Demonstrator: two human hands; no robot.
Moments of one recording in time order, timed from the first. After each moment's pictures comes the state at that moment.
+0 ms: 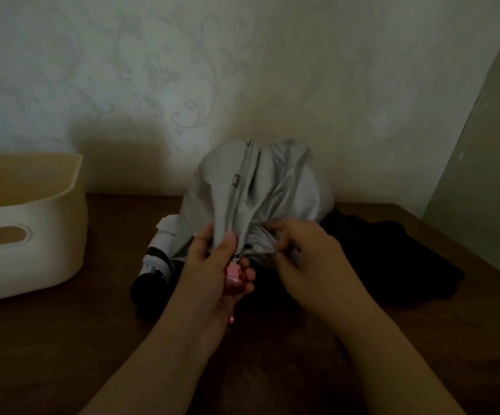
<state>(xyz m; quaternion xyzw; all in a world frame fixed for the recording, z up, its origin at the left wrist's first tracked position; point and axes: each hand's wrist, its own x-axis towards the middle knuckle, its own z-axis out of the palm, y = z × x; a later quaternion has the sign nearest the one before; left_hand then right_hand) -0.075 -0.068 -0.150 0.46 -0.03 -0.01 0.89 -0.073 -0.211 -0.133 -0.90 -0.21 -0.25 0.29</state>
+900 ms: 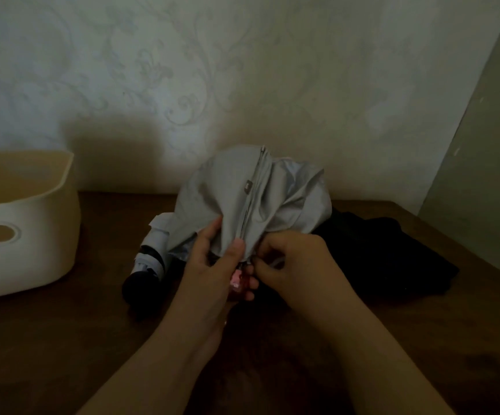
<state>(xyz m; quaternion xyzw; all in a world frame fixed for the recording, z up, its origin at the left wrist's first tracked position) -0.076 -0.076 -0.158 0.53 -0.04 0.03 0.85 -0.080 -0.201 -0.128 -0.92 -0.18 -0.19 0.30</state>
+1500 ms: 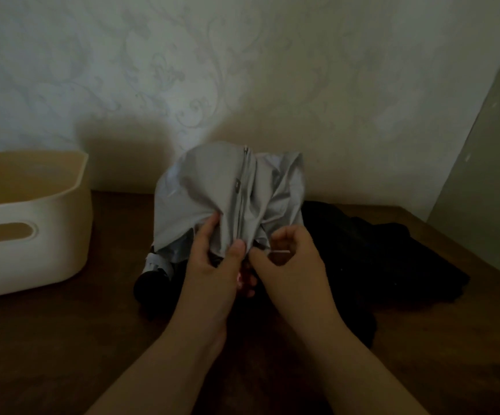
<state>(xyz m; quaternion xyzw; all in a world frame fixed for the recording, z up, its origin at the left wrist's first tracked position) -0.077 -0.074 -0.156 0.56 -0.03 0.10 0.82 -0.083 -0.174 -0.142 -0.77 -0.05 -0.17 0.62</state>
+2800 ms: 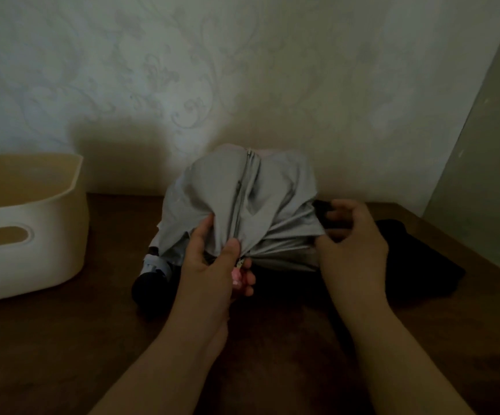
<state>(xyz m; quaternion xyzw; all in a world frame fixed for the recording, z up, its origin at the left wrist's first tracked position) -0.076 -0.072 -0.157 0.52 -0.03 0.08 0.85 -0.073 -0.221 -0.126 -0.81 0.06 -0.35 0.46</state>
